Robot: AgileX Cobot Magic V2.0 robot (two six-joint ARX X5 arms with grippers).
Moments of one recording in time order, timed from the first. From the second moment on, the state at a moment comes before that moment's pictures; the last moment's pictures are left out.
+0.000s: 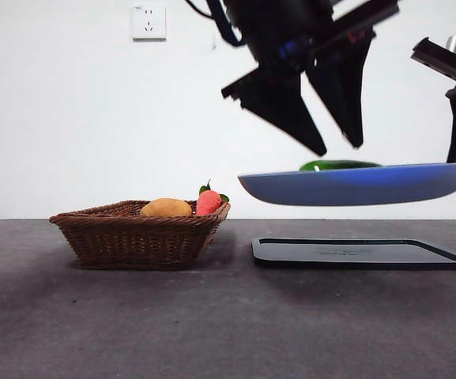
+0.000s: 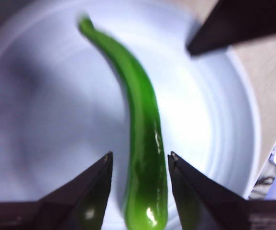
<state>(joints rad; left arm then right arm) -0.92 1.84 1.61 -0.72 0.09 -0.08 0.07 1.39 1.03 -0.89 -0.46 0.24</state>
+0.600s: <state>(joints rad) -0.82 1.50 1.68 -0.83 0.08 -0.06 0.02 1.51 1.06 -0.78 -0.43 0.30</state>
